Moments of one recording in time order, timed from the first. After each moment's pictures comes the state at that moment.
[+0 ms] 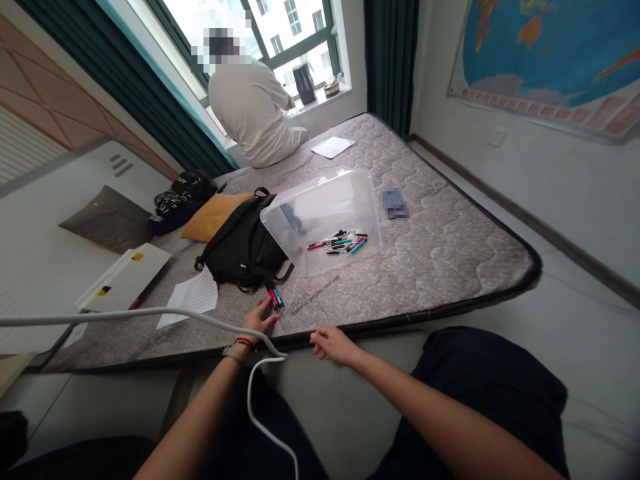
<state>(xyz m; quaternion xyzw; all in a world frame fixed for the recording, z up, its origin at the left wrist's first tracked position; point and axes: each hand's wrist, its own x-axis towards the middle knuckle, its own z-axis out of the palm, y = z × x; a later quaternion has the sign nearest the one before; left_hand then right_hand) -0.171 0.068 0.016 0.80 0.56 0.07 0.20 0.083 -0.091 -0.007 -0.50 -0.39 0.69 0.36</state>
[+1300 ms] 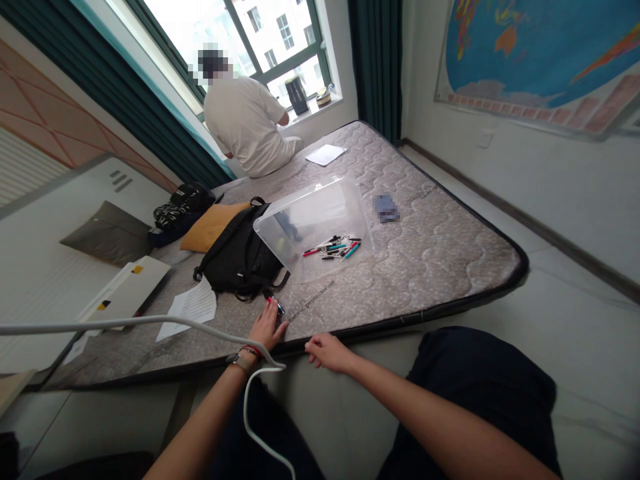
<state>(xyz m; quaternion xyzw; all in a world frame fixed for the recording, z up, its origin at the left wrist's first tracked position) -0.132 0.045 0.020 0.88 0.46 -0.01 0.07 0.080 -0.094 -0.009 -0.51 -0.44 0.65 0.36</state>
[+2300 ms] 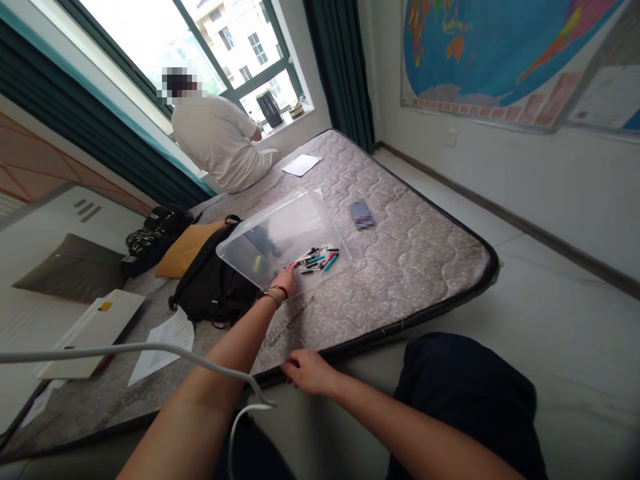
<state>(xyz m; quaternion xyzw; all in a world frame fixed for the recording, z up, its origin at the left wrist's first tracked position) 0.081 0.172 0.029 0.88 0.46 -0.09 0.06 0.103 -0.088 0.030 -0.53 -0.52 0.55 0.39</state>
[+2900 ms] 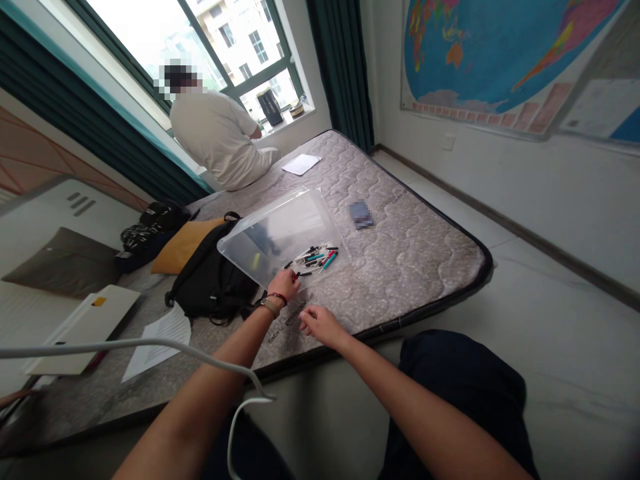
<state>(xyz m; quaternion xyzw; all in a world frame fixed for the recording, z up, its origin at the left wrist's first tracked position) 0.079 0.128 0.056 0.85 0.51 0.03 0.13 0.157 -0.045 0.022 -0.53 -0.37 0.56 0.51</state>
